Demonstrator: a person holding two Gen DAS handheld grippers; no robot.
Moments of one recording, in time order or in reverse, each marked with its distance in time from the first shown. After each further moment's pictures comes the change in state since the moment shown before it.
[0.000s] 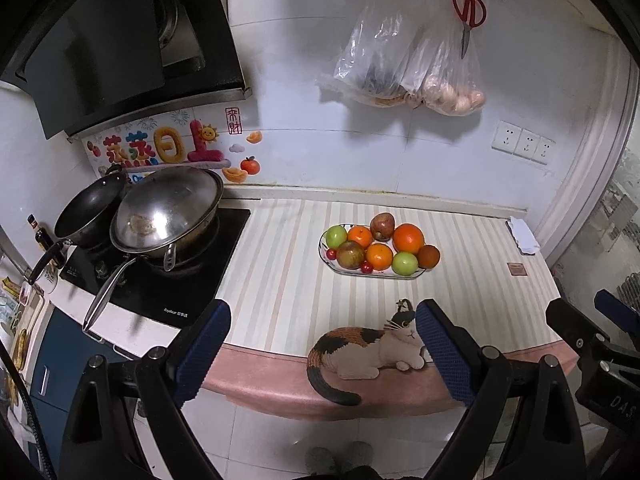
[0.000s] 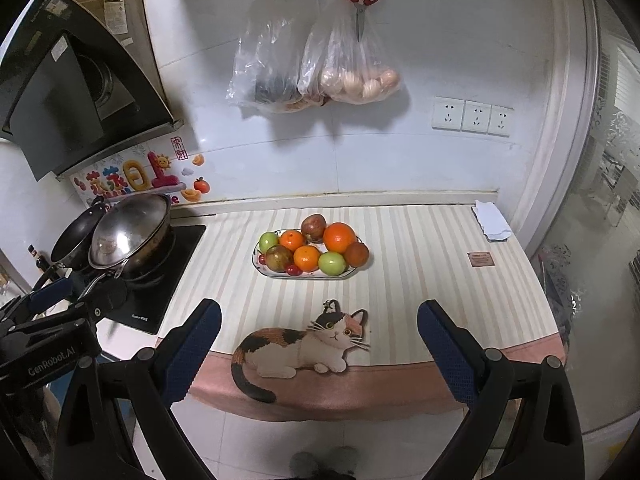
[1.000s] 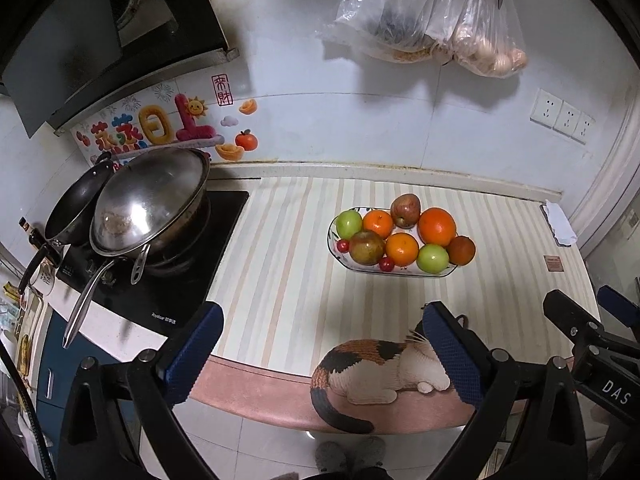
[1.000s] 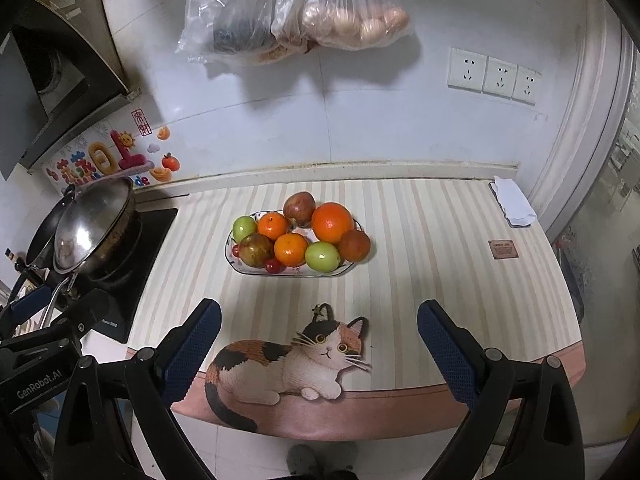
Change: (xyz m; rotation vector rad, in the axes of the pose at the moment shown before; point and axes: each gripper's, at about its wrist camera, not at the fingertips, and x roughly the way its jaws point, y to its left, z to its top) left arm 0.106 -0.014 0.022 0.018 0.114 0.062; right arm 0.154 -0.018 0.036 0.005 0.136 -0.010
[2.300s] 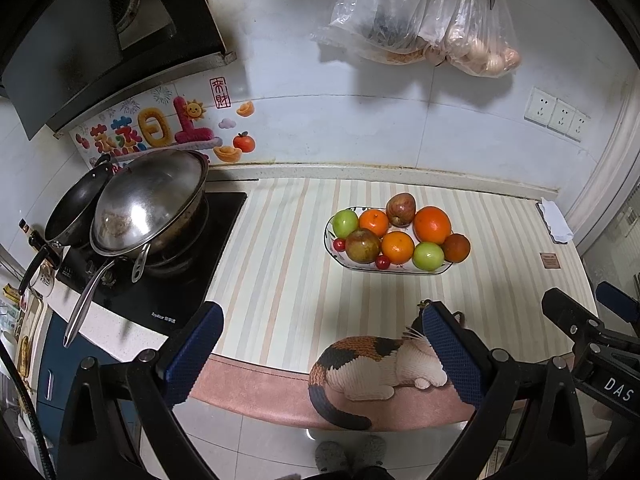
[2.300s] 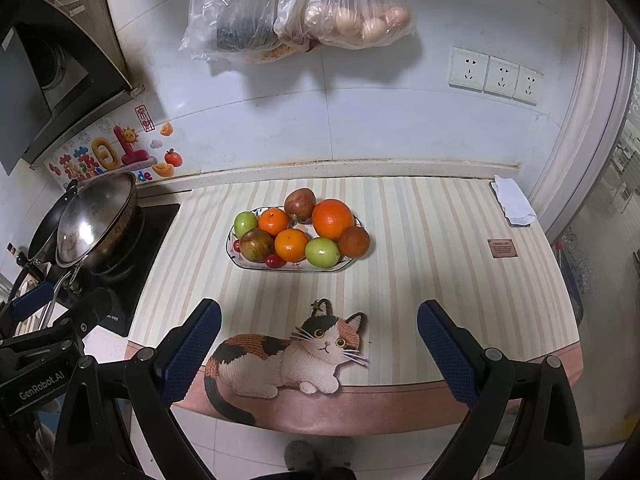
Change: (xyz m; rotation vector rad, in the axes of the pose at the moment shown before) left arm -0.005 -0.005 -0.002 0.007 -0.006 -0.006; right arm -0.006 -0.005 -0.002 -0.020 0.008 0.019
